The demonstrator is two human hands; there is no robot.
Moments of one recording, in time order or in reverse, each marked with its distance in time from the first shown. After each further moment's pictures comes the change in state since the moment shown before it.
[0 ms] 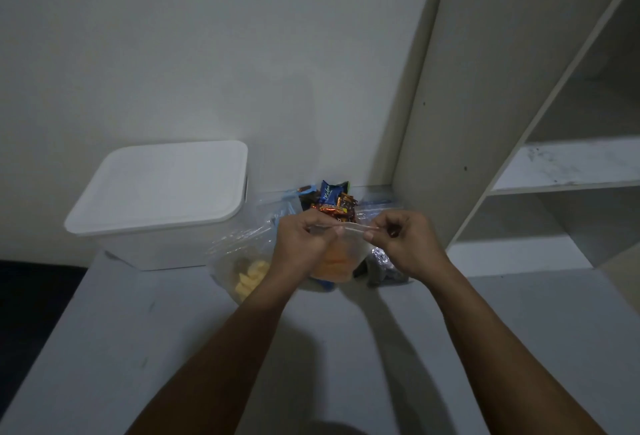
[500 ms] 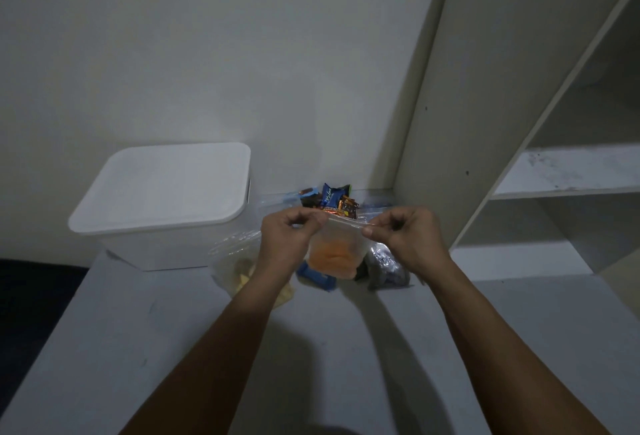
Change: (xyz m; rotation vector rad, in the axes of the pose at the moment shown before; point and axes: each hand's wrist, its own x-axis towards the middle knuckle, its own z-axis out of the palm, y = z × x) left_hand 0.007 -0.003 -0.015 -0.139 0.122 -0.071; right_hand 0.001 -0.014 -0.002 0.109 0.040 0.032
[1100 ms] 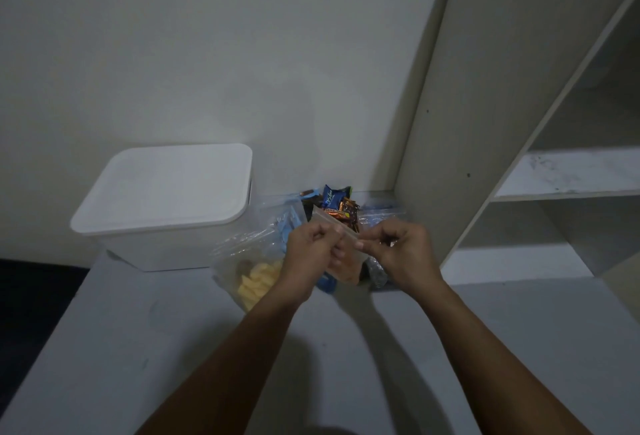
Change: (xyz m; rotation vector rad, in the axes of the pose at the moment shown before) left_hand -0.019 -0.002 0.020 -0.113 -0.157 -0.194; right_hand -0.012 0.014 0.018 -0.025 0.041 -0.193
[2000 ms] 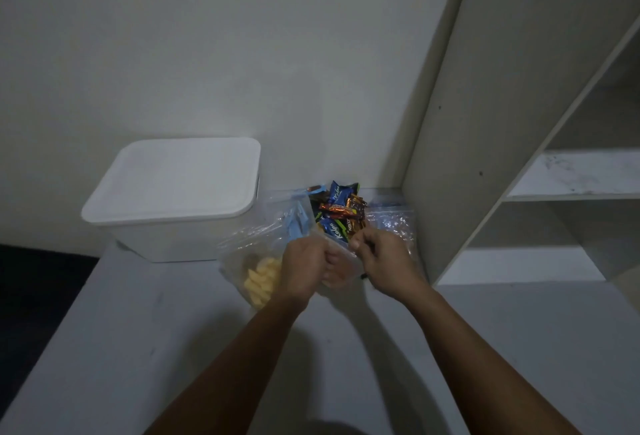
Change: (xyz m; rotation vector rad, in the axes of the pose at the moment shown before) left_hand -0.002 -0.023 -0.011 0.021 0.125 -0.167; right_hand 0.000 0.013 0.029 -0.227 -0.221 0.082
